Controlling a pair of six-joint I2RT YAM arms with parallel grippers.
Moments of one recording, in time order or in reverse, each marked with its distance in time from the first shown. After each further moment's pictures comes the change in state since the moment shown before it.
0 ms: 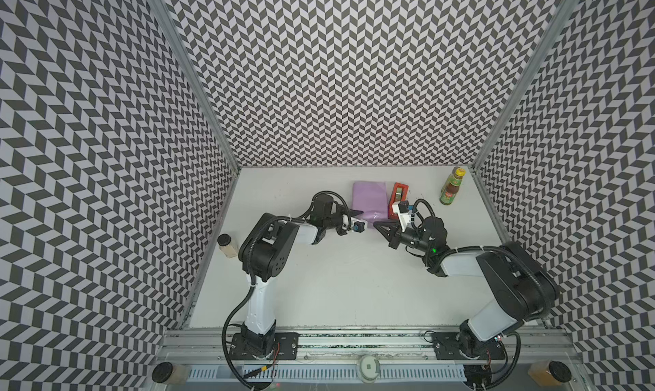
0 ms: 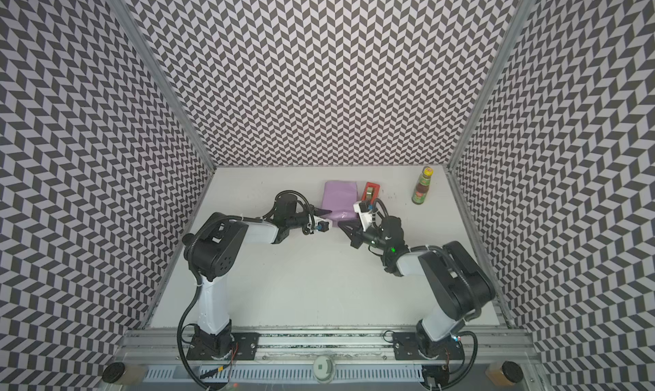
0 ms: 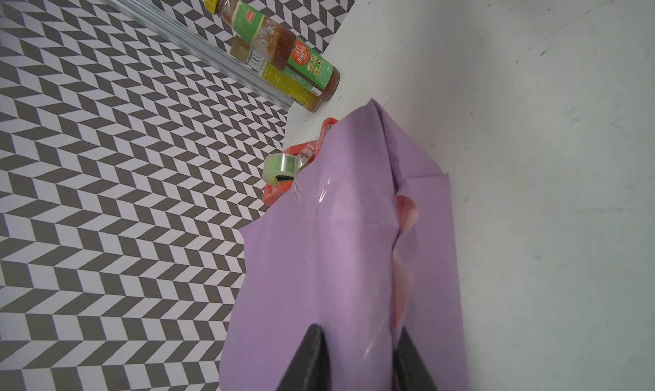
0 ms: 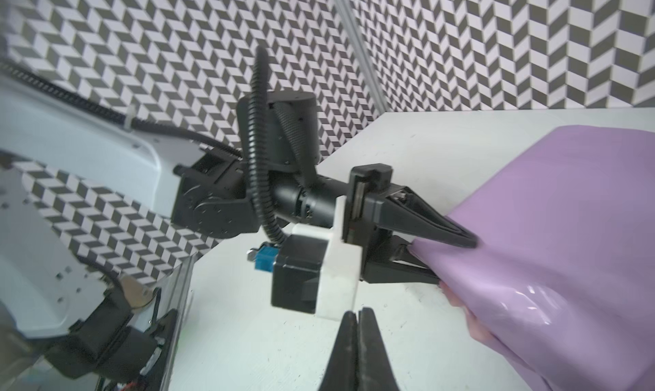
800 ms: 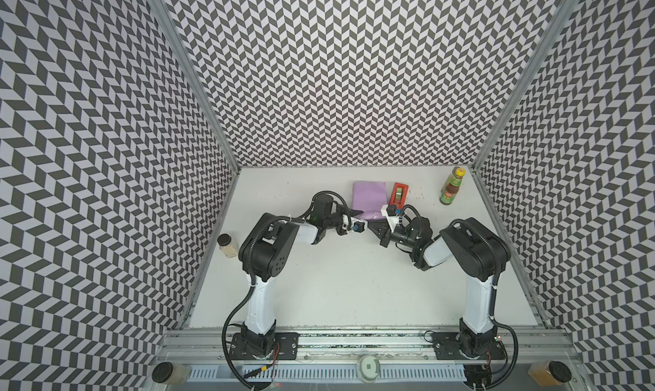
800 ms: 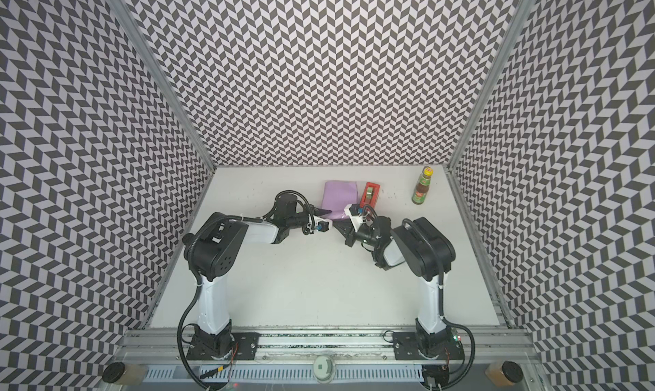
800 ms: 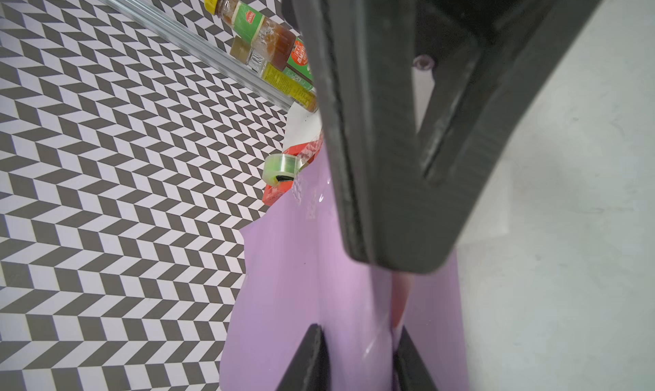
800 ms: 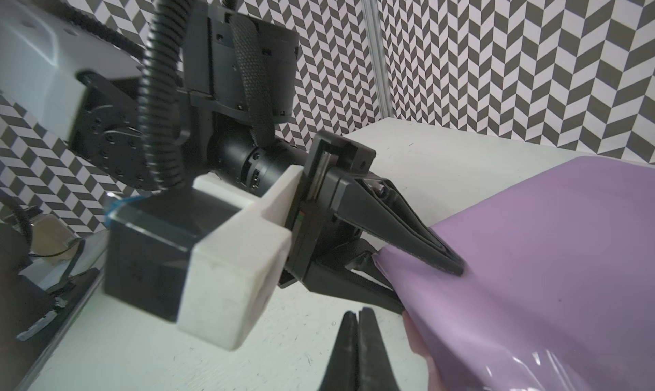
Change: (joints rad) left arm 0.000 0.000 0.000 0.000 0.001 0.002; right arm 0.012 0.349 0.143 0.233 -0.018 -0.175
